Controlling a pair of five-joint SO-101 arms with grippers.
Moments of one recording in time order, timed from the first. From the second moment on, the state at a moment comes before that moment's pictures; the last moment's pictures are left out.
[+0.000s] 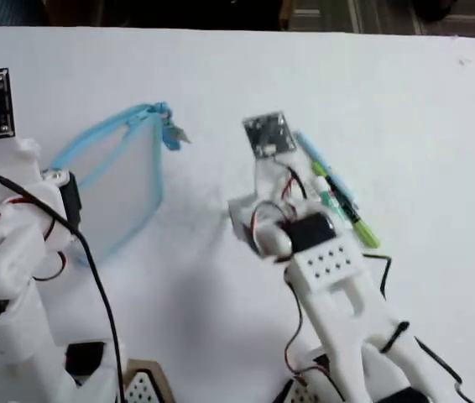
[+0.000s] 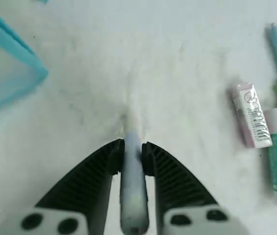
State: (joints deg) left arm -11.6 -42.6 -2.2 99.6 3.8; right arm -25.4 -35.9 48.2 52.2 -1.8
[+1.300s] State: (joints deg) left arm -11.6 -42.6 -2.2 99.6 3.8; right arm -28.8 32.3 -24.0 95.1 11.5
